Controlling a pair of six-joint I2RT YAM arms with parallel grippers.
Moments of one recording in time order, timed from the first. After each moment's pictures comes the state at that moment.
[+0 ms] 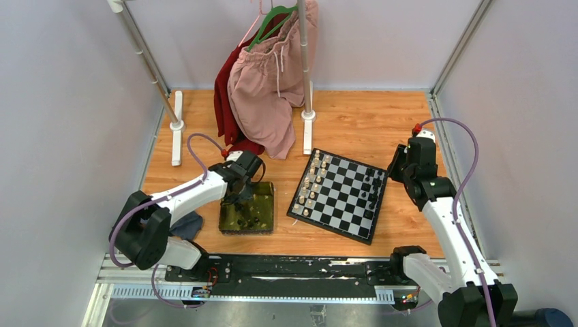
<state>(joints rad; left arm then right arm) -0.59 1.39 0.79 -0.66 -0.38 -0.73 0.10 0.90 0.79 -0.55 0.13 0.32</state>
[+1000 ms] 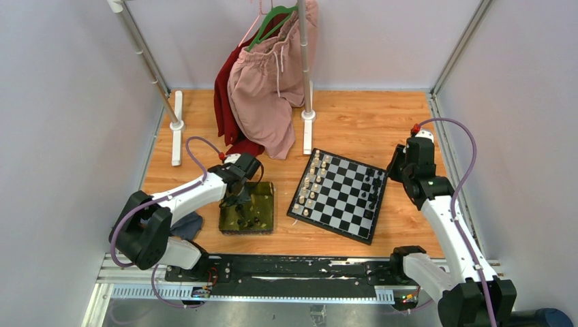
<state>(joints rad) -0.57 1.39 0.76 -0.64 -0.37 -0.76 0.10 0.92 0.77 -0.52 0.13 0.32</state>
